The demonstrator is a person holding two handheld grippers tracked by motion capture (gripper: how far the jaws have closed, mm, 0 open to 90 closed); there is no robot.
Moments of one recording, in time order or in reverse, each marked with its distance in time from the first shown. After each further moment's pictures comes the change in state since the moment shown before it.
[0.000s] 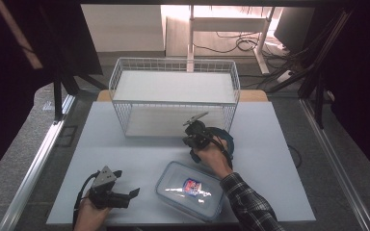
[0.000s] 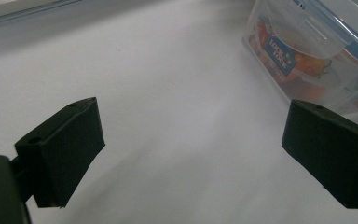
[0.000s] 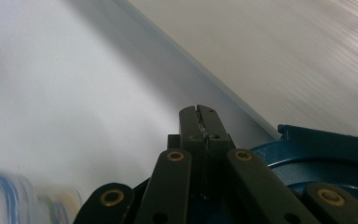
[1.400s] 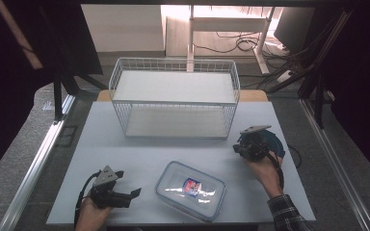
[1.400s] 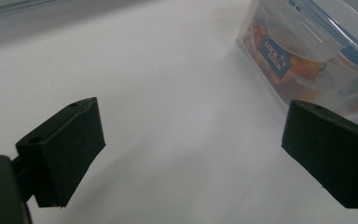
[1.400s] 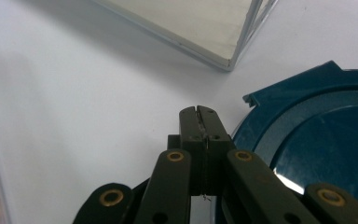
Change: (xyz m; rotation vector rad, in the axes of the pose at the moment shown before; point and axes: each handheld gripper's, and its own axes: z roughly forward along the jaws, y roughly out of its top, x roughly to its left) left arm -0.001 0.002 0.004 0.012 -0.026 -0.029; right arm -0.073 -0.109 -0.089 -0.033 -0.167 0.176
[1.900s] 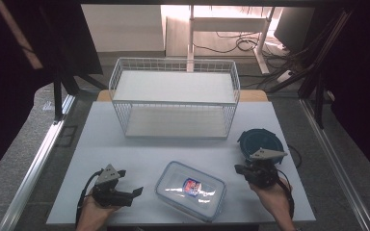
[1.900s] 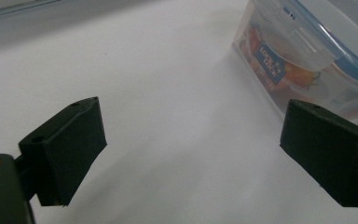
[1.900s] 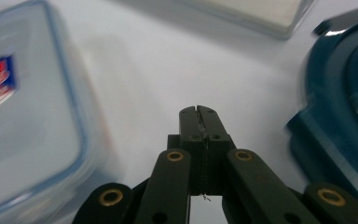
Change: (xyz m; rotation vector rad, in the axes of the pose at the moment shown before) left arm -0.004 0.005 0.002 0.008 0.001 0.013; right arm 0.036 -0.061 -0.048 -0.112 0.138 0.019
